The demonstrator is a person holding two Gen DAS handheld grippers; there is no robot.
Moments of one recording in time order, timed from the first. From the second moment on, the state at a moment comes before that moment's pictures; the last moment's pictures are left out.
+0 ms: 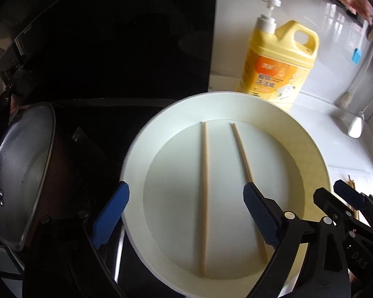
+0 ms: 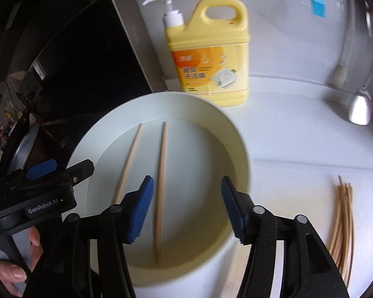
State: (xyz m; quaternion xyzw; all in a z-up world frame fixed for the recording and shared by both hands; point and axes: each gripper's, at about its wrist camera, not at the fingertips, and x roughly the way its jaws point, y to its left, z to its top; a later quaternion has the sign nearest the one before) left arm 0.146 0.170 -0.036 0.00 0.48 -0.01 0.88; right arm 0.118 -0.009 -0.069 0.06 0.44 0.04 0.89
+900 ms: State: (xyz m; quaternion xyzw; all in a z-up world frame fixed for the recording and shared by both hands) left arm 0.038 -0.091 -0.085 0.05 0.49 -0.06 0.87; right arm -0.003 -0.250 -0.113 0.06 0.45 -0.02 0.89
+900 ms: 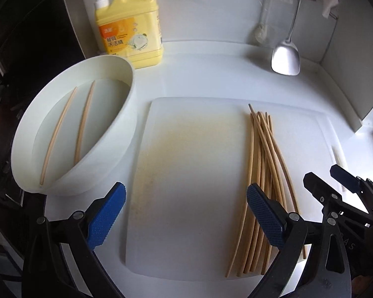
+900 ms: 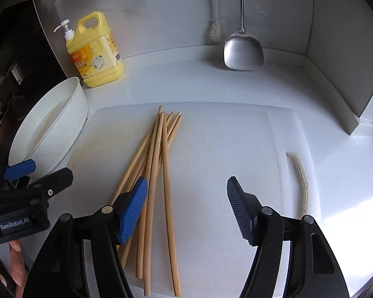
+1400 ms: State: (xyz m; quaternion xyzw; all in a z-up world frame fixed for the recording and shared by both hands) left arm 0.054 -0.078 -0.114 0.05 0.48 -0.05 0.87; right arm 0.013 -0.228 -0.144 0.03 0.45 -0.03 0.89
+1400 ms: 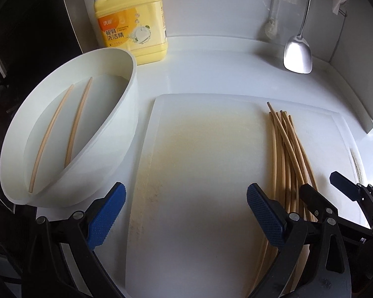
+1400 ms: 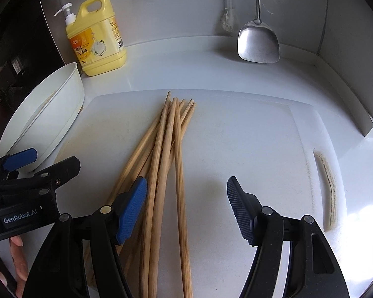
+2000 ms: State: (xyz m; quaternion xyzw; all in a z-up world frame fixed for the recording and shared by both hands) left arm 0.062 -0.110 -0.136 0.05 0.50 -0.08 0.86; right arm -0.005 -0.274 -0.137 0.07 0.43 -0.05 0.90
